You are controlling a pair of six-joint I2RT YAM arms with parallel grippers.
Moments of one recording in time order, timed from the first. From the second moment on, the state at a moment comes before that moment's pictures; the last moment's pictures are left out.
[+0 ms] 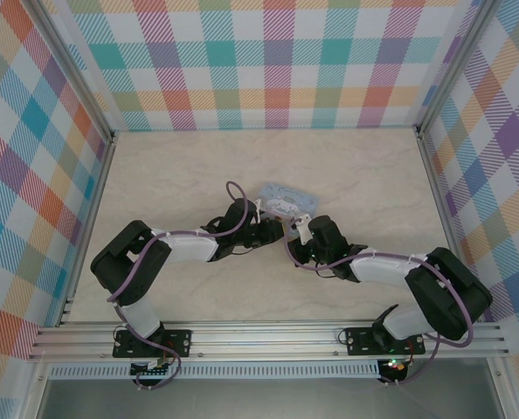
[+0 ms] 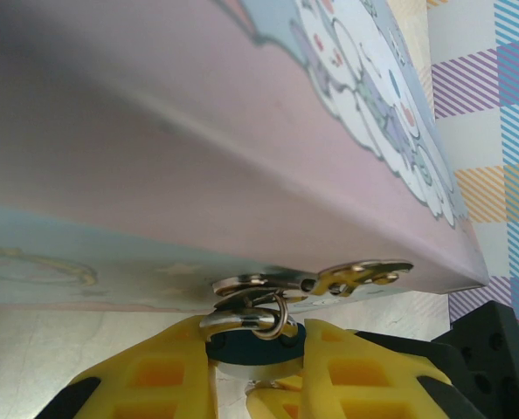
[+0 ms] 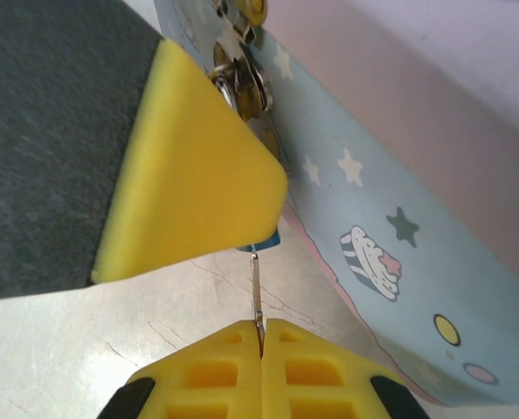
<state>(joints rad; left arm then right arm) -0.74 1.73 0.82 0.31 0.31 -0.95 0.69 1.40 0.48 0.22 -0.14 0.21</state>
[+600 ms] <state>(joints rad) -0.74 1.73 0.82 0.31 0.31 -0.95 0.69 1.39 0.49 0.21 -0.14 0.20</state>
